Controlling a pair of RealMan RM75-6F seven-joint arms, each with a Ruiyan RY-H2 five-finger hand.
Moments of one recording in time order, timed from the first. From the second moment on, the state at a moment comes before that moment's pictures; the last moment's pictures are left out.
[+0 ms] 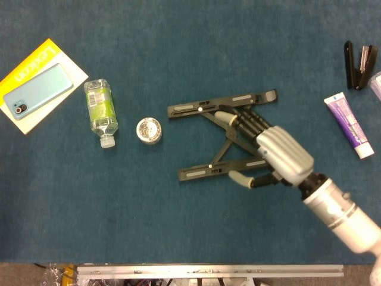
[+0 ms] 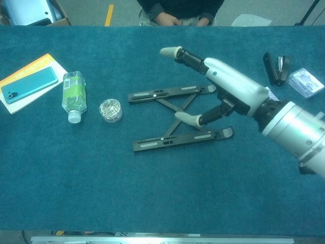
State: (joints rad) left arm -0.11 -0.99 0.00 -1.69 1.55 1.42 0.00; right arm 0.52 -1.42 0.07 -1.98 -1.45 1.06 0.03
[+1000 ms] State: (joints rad) left arm -0.25 -1.09 0.08 -2.03 1.59 1.11 0.39; right arm 0.83 -1.45 0.26 -1.86 -0.82 0.89 -0.30
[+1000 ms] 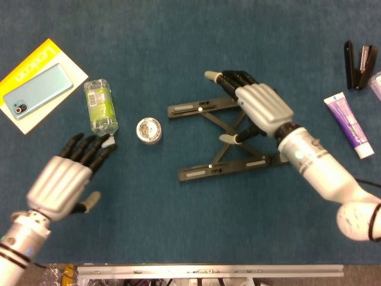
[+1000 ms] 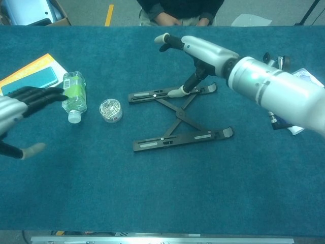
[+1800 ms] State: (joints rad) left arm -0.35 -1.41 0.06 -2.06 1.30 1.03 0.69; right arm 0.92 -1.48 0.15 -1.71 -0.56 0.92 -0.49
